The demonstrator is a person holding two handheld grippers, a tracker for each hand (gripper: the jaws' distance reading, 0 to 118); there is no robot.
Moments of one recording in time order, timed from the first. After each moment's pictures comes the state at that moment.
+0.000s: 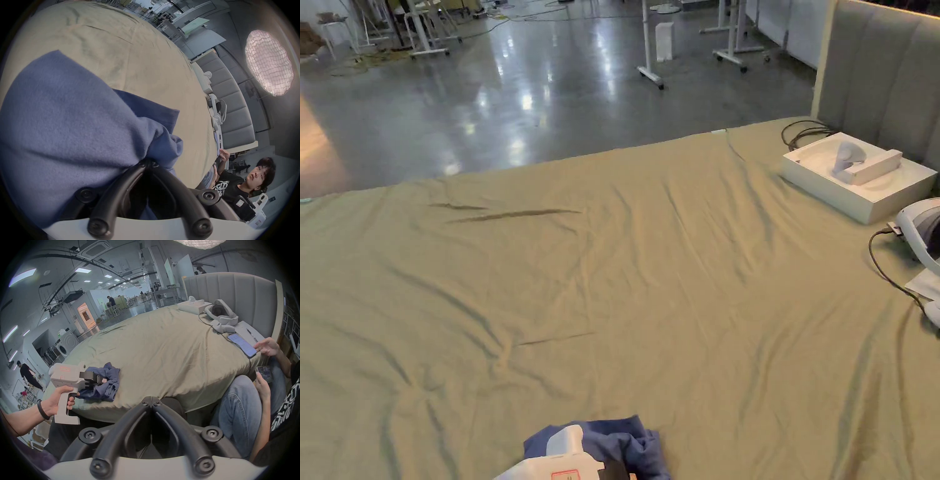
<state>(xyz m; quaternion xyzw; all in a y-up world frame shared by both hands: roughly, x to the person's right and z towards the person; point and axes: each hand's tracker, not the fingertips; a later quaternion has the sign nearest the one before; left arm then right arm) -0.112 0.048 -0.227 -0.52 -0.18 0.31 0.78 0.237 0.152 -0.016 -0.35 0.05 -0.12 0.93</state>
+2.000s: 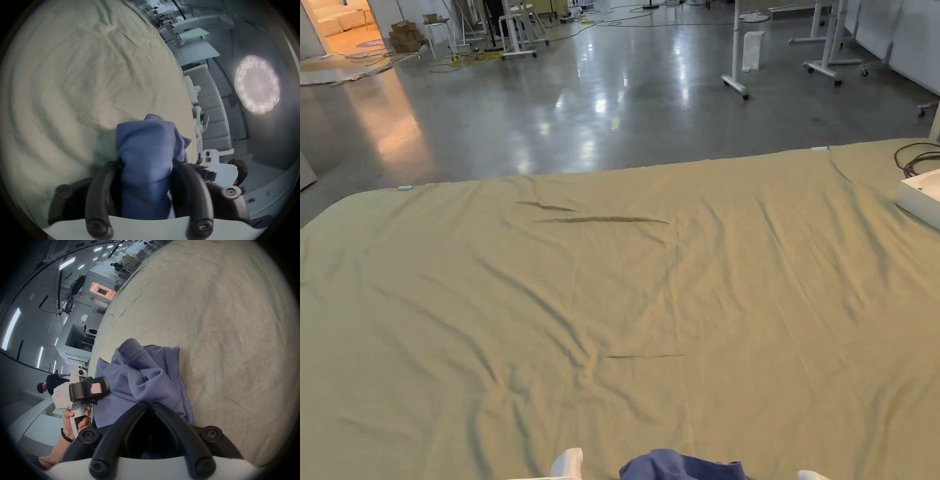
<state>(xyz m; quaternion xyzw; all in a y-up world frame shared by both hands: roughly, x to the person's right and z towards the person) -0.234 0.027 -0.242 -0.51 -0.23 0.37 0.75 0.124 0.031 -0.236 -0.54 0.25 -0.29 0.75</state>
